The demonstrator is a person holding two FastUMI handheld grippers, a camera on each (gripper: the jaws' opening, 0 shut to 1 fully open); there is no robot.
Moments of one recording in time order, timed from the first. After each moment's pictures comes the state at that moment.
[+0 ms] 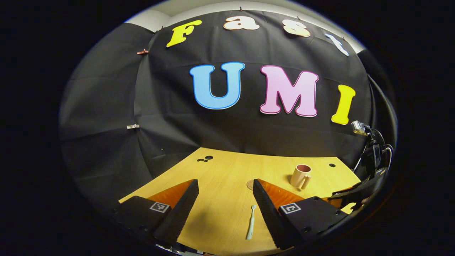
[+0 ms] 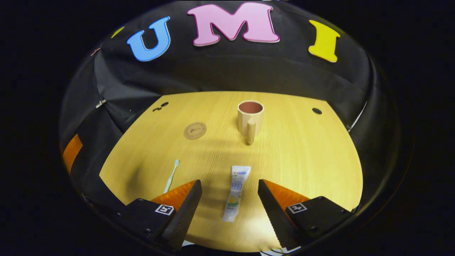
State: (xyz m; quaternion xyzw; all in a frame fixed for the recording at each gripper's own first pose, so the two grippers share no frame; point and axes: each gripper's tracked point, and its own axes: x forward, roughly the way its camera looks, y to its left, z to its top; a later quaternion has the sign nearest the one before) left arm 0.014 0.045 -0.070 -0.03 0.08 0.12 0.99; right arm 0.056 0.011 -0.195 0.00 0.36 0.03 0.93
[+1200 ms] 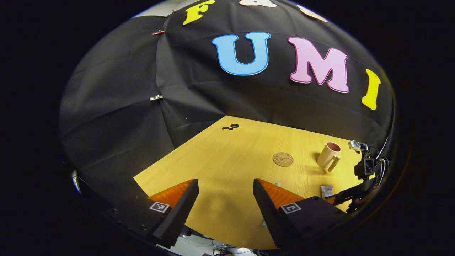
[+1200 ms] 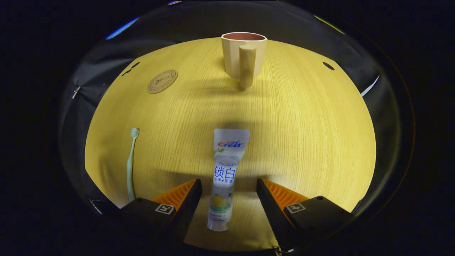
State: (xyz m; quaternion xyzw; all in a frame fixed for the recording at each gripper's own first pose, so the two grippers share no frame) left arm 0.002 0.075 -0.136 -0.05 0.20 0.22 0.95; right arm 0.077 -0.015 -0.308 0.00 0.52 -0.02 0.85
